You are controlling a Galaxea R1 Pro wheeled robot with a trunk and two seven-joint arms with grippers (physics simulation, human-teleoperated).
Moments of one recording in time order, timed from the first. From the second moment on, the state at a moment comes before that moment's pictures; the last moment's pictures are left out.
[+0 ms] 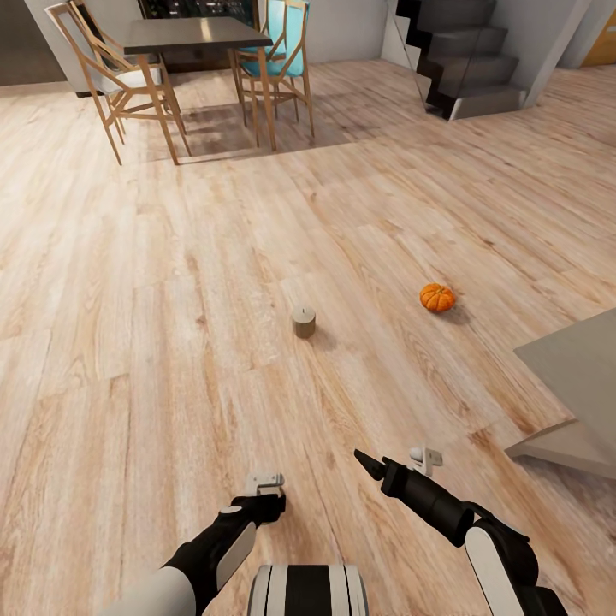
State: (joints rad) left arm -0.60 -0.12 -0.41 -0.44 0.46 0.16 0.19; right arm -0.13 -0.01 -0.03 -1.58 -0.55 0.63 0.36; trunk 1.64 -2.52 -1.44
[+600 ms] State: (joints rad) left arm -0.59 -0.12 -0.41 -0.44 0.46 0.16 0.19; right arm -0.13 -0.01 -0.03 -1.58 -0.55 0.63 0.36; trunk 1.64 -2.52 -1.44
